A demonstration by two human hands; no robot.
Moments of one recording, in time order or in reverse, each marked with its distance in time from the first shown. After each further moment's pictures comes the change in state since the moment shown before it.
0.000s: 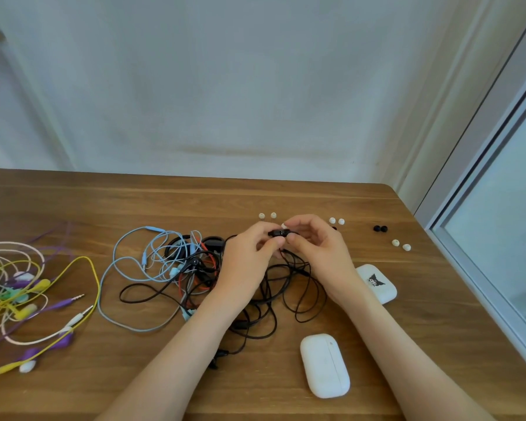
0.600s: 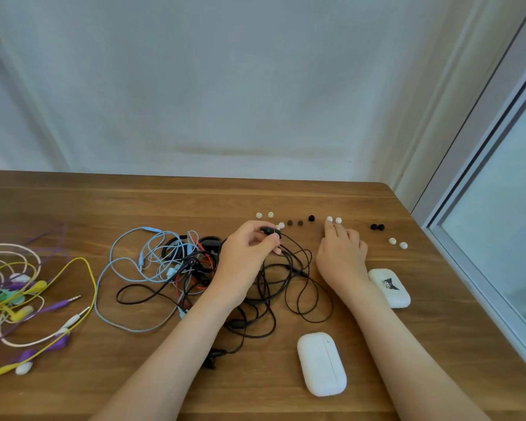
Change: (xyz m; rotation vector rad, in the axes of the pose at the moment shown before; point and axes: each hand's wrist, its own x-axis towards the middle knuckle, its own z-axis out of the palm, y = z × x) left_hand 0.003 -0.001 0.002 -0.264 -0.003 -0.185; right_hand 0.014 0.030 -0.024 -1.189 0.104 0.227
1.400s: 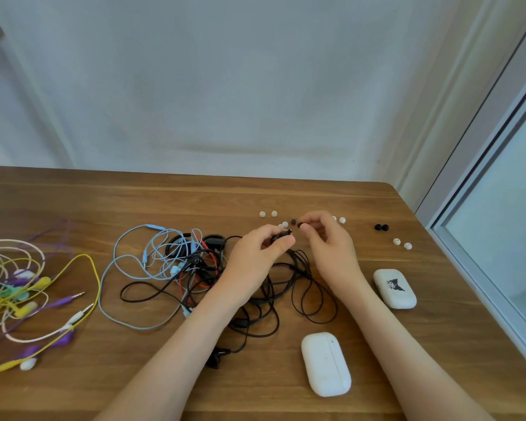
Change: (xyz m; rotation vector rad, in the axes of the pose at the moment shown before) left_hand 0.002 -0.004 -0.001 0.235 -0.112 0.067; right_hand -0.016 -0.026 -0.017 0.958 0.052 -0.134
